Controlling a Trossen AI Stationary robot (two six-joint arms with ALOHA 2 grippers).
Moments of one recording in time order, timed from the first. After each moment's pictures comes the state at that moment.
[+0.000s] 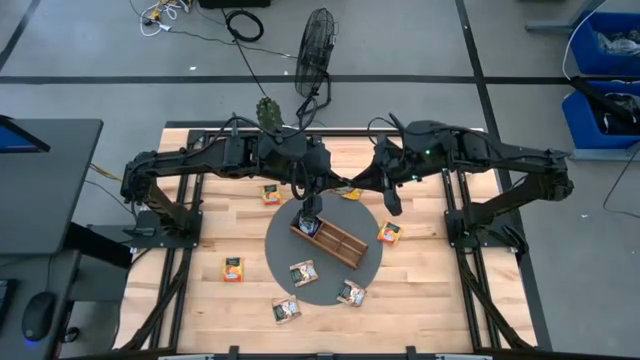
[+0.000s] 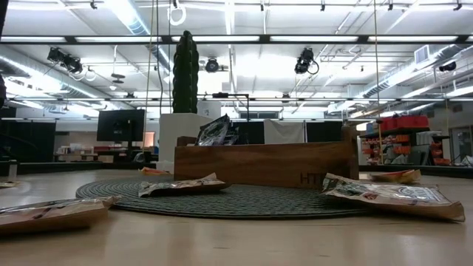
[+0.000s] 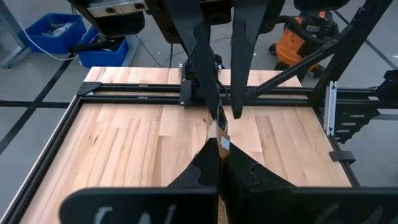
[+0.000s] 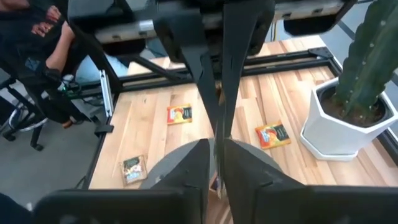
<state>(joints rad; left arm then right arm) 0.04 1.65 1.81 -0.58 0.03 -0.01 -0.03 1.30 1.55 -0.74 -0.13 0.12</state>
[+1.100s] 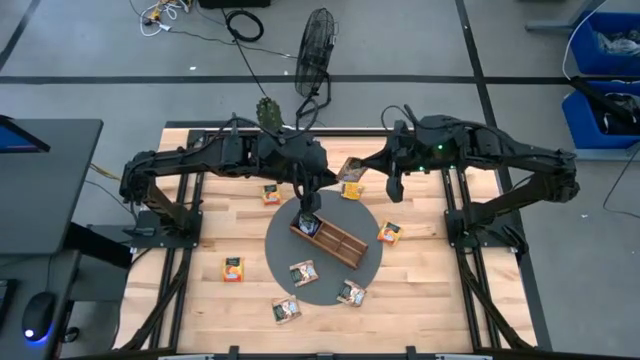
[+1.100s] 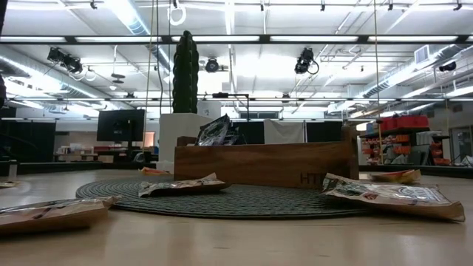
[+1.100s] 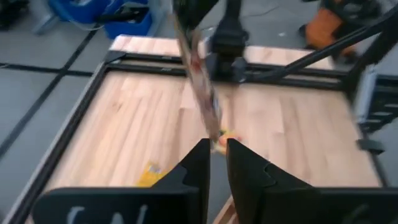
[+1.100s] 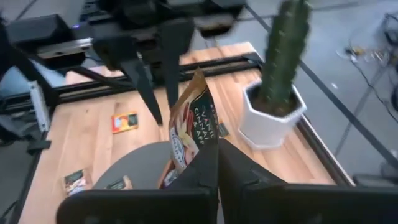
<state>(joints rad) 0.03 1.63 1.81 -0.70 -0.08 -0.06 -0.05 1.24 1.55 -0.79 0.10 0.12</state>
